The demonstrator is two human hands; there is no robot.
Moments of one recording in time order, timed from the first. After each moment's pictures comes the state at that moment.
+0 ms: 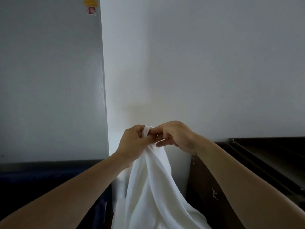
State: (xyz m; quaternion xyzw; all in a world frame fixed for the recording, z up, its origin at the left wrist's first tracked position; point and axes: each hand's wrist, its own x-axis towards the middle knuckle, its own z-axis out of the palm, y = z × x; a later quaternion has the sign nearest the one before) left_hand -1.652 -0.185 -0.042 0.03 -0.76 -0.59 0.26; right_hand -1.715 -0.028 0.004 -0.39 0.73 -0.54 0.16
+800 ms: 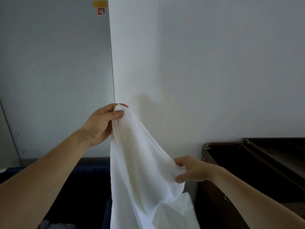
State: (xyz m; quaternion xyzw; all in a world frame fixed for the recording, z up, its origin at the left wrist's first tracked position) left_hand -1.627 -0.285 0.005 -0.05 -0.66 -0.72 0.22; right_hand -1.771 0.000 -0.104 -0.43 0.84 -0.27 0.18
